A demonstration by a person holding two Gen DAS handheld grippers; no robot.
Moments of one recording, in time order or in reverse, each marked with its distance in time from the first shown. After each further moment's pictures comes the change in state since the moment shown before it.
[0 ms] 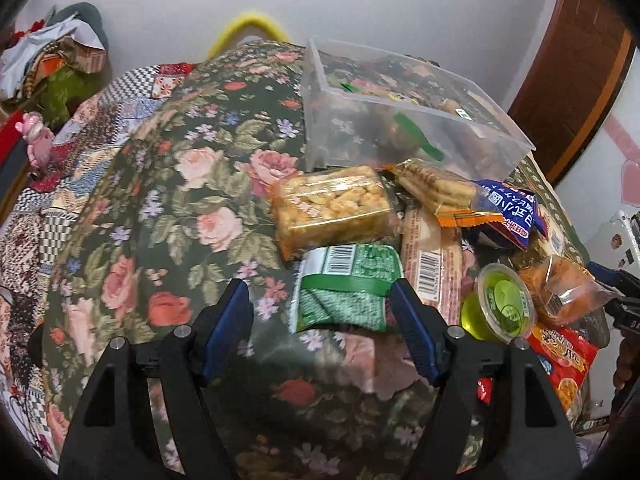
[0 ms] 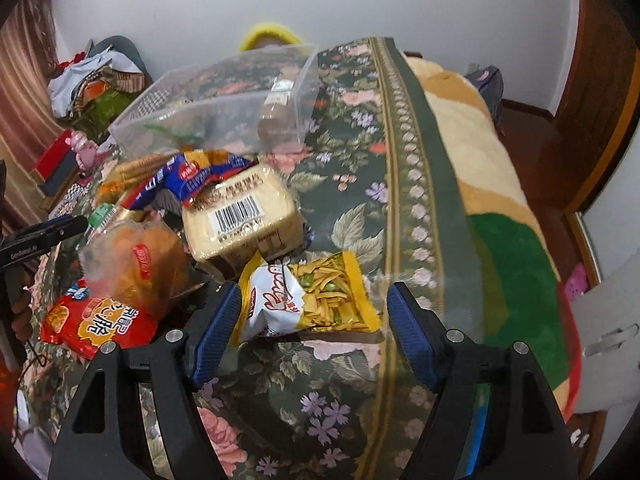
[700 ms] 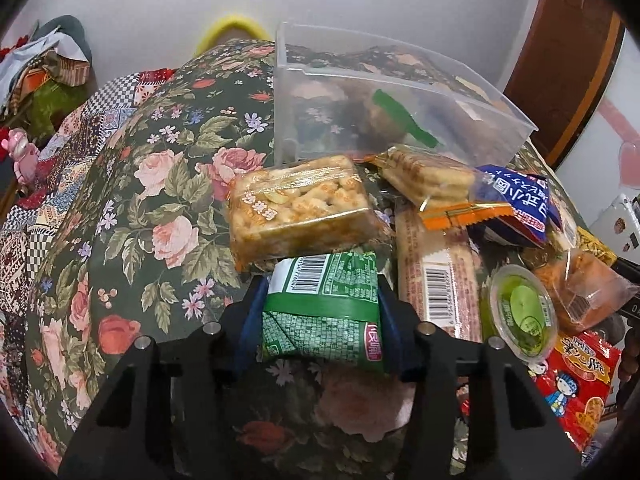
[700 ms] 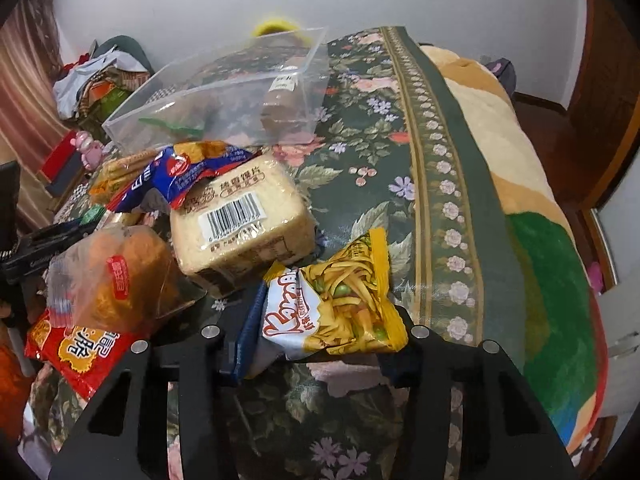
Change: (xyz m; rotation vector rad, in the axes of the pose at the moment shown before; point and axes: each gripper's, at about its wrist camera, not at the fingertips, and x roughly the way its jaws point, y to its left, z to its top) left arm 0.032 -0.014 0.003 0.053 -0.008 -0.010; right arm 0.017 0.004 -0.002 0.013 -0.007 0.049
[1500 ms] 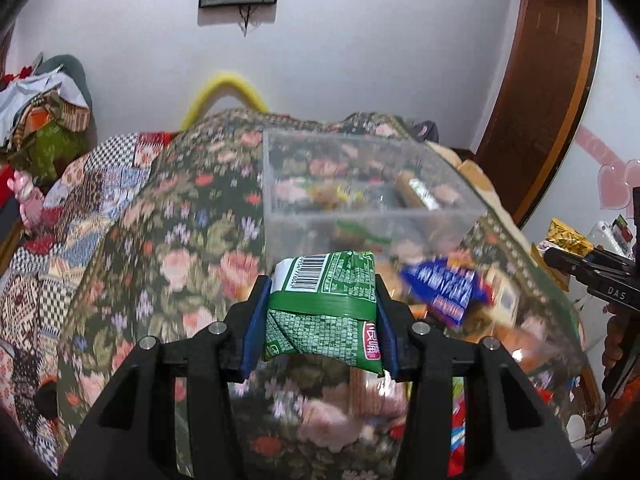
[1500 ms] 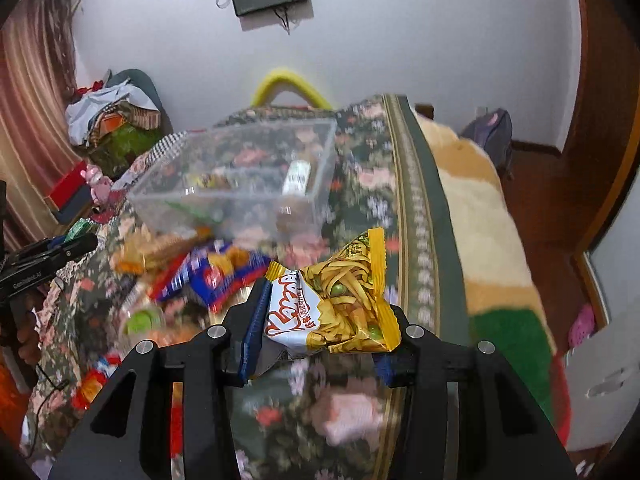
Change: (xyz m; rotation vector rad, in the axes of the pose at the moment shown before) left arm -0.076 -0.016 0.050 0.034 -0.198 -0.033; right arm -0.038 0.008 0.059 -0.038 -0.178 -0.001
